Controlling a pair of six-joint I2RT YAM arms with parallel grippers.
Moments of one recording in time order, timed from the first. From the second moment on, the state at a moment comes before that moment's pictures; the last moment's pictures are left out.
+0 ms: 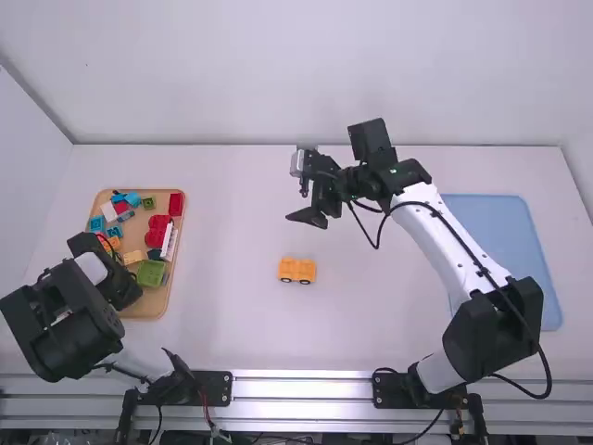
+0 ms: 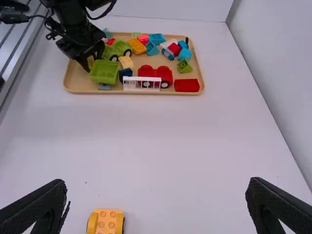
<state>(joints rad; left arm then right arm) 0.73 1.64 0.75 -0.47 -0.07 -1.69 0.40 1.64 1.46 -0.67 -0.87 -0.87</state>
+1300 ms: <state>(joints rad) 0.73 1.42 0.73 -0.49 -0.07 -1.41 0.39 1.64 1.46 -0.68 -0.87 -0.89</state>
